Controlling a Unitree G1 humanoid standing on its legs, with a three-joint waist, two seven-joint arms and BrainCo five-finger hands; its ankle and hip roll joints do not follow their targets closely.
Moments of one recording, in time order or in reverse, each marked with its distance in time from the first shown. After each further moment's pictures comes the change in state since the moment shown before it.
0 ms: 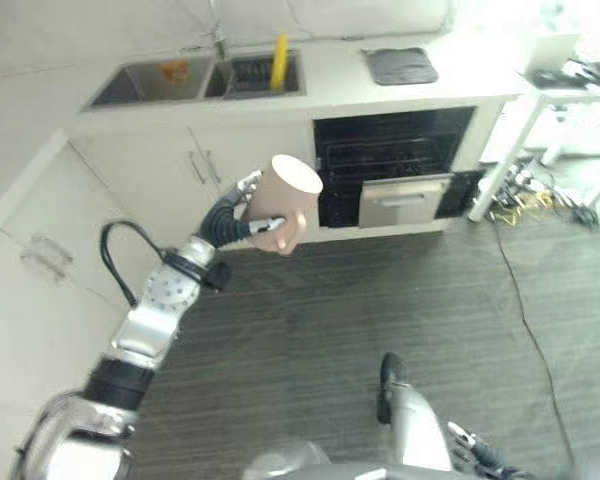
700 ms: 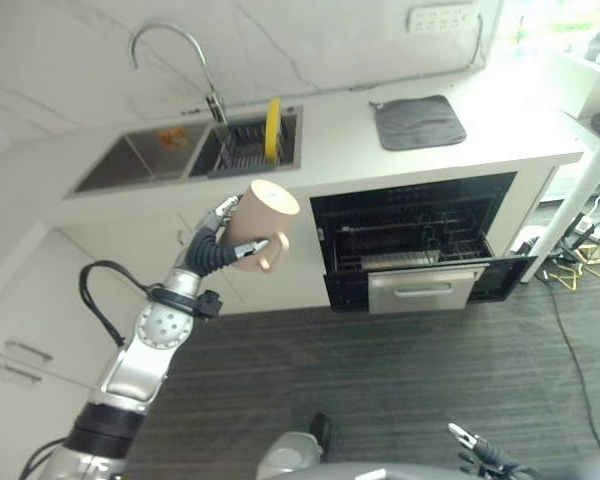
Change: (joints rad) left arm 0.150 -0.132 0.047 -0.057 0.111 0.029 0.117; right arm -0.010 -0.059 0.063 -0.084 0.039 0.017 -0.014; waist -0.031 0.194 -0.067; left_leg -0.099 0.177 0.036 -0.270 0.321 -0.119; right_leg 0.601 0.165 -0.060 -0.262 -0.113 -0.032
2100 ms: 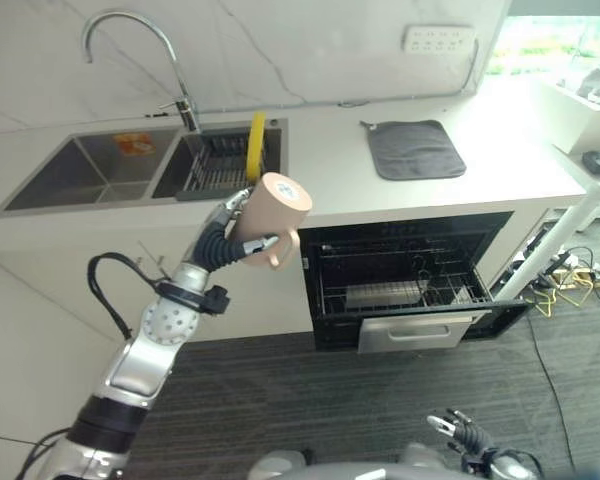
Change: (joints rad) left arm -0.043 0.048 -0.029 0.003 -0.035 -0.017 -0.003; right arm 0.042 0.037 0.118 -0.145 -0.159 -0.115 -0.041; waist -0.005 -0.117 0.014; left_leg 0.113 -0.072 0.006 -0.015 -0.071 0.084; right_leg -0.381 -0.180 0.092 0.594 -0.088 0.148
